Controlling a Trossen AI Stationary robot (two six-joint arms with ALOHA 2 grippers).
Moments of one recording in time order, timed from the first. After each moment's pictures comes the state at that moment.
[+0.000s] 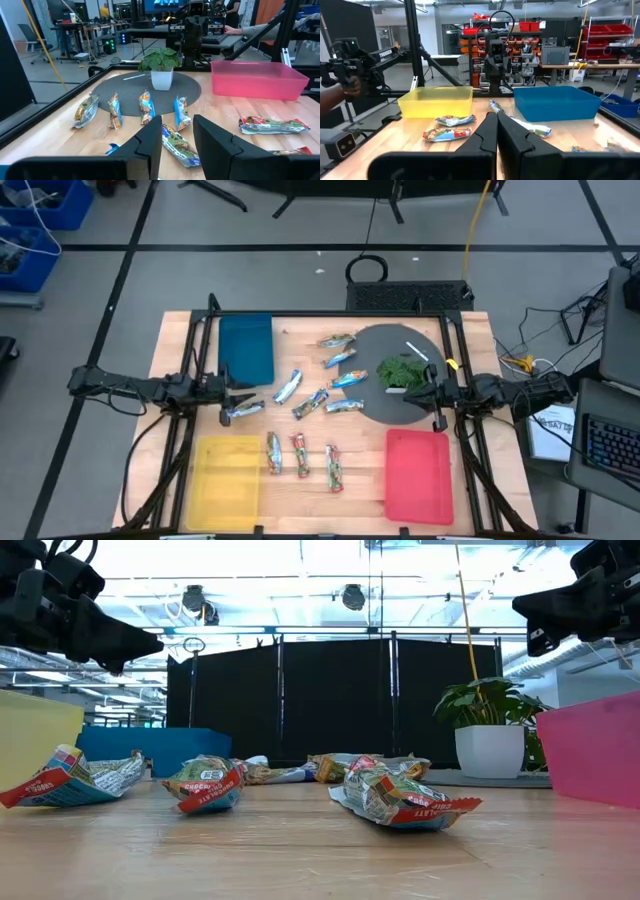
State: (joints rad) left arm -0.14 0.20 0.01 0.13 -0.26 0.00; right arm 0.16 0.00 0.01 0.08 0.10 0.02
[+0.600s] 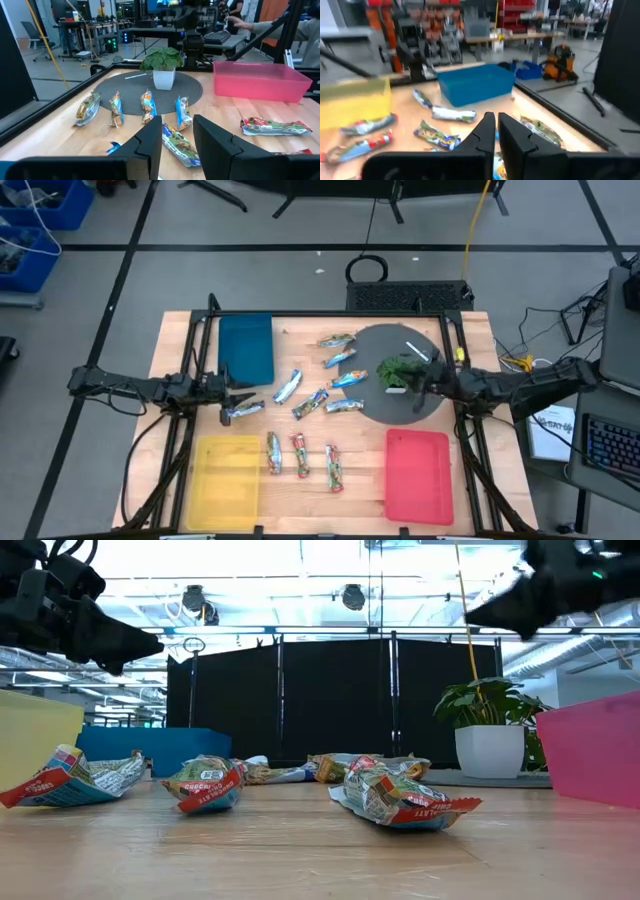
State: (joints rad) left arm -0.14 0.20 0.01 0.13 -0.27 -0.02; right arm 0.14 0.52 0.28 0.11 0.53 0.07
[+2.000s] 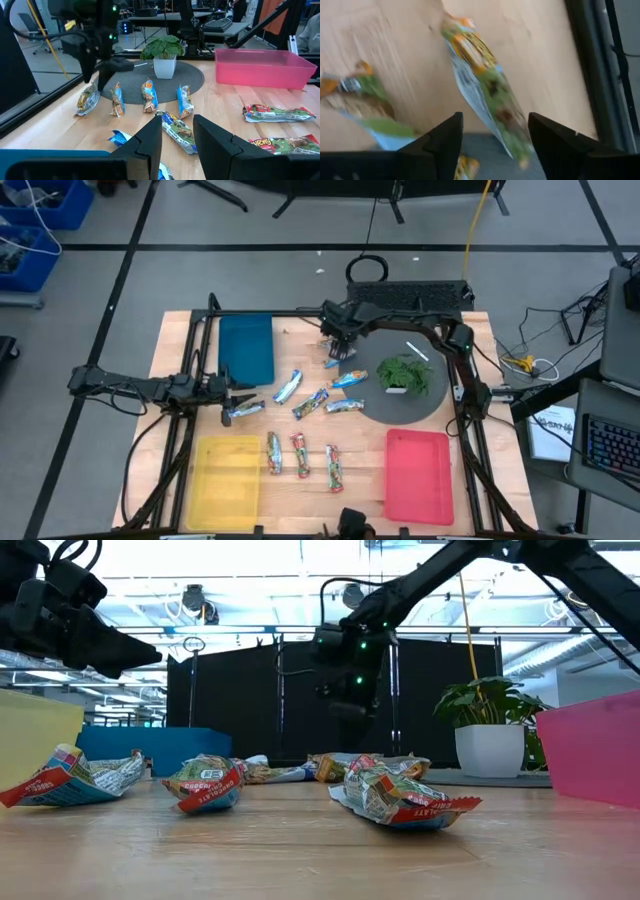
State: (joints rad) left arm -0.14 0.20 0.01 0.07 -0.27 -0.02; right arm -0.47 2.13 1.64 -0.74 0.18 -0.18
